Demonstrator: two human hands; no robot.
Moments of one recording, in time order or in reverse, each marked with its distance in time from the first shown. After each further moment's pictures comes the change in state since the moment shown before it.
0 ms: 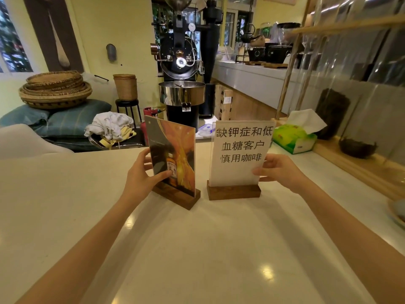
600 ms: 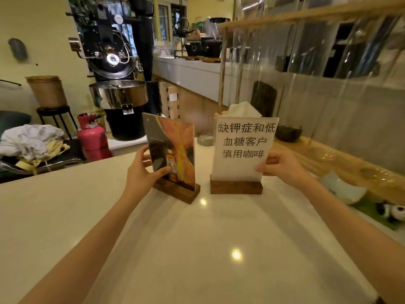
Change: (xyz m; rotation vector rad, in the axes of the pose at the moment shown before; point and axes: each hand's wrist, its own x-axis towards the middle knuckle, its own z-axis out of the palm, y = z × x) left_hand 0.044 0.049 0.130 -0.133 -0.209 0.124; right_hand -0.045 0.041 -0.103 -0.054 0.354 0.035
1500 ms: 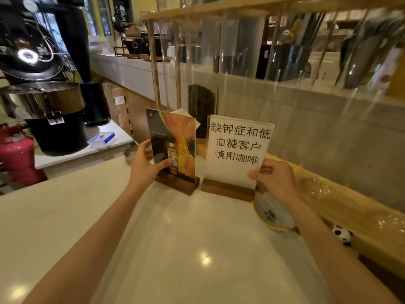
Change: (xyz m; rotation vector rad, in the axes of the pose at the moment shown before) left_hand 0.095 0.057 0.214 -0.103 -0.131 0.025; right_hand 0.029 0.075 -0.121 -0.082 0.455 0.063
